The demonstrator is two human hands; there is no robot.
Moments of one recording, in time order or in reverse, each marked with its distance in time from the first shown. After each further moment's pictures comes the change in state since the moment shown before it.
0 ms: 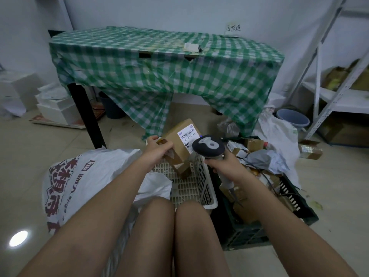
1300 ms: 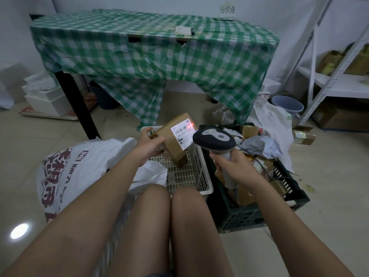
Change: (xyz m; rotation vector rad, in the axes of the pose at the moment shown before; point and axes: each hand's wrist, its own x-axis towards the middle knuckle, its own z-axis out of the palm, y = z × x) left_hand -0.004 -0.021 -0.002 -0.089 -0.040 0.002; right_hand -0.061 0.003 -0.012 -0.060 0.051 -0.060
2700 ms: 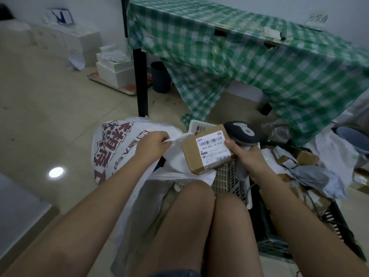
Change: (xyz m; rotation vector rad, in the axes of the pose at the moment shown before) left_hand -0.041 -0.037 -0.157 0.916 0.341 0.334; right_hand 0.087 -0.027 0.121 0.269 -0.079 0.027
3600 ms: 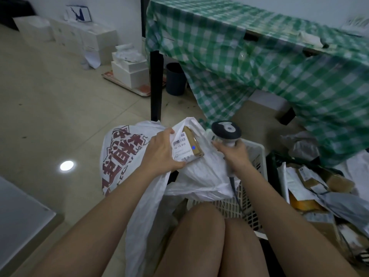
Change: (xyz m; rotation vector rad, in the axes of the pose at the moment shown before) left_hand 0.042 -0.048 0.010 -0.025 0.062 -0.034; right_hand 0.097 0.004 0.102 -0.096 0.028 0.052
